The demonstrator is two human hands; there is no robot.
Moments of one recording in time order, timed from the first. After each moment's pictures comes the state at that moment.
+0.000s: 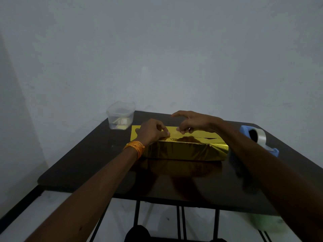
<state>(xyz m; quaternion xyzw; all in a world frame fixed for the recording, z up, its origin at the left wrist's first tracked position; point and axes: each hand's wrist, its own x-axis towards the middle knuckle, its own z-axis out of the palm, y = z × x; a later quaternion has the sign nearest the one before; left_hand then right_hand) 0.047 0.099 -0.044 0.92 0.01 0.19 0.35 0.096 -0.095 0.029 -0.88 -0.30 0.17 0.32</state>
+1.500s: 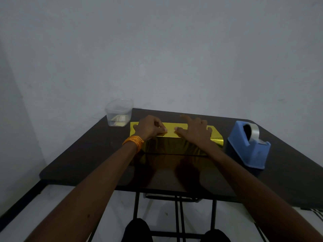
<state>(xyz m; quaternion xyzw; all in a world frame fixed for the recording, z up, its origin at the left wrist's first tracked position) 0.041 0.101 -0.042 0.92 0.00 0.17 0.35 0.066 -0.092 -0.032 -0.98 -0.10 -0.12 0.15</state>
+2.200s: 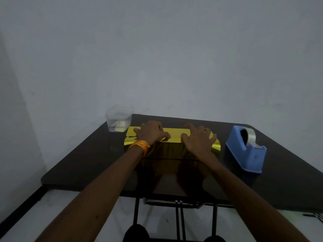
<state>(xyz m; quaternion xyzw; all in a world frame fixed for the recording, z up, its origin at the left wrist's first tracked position) 0.034 0.075 -0.032 0.94 0.09 0.18 0.27 0.060 -0.103 -0.050 -0.96 -0.06 -0.19 0.18</state>
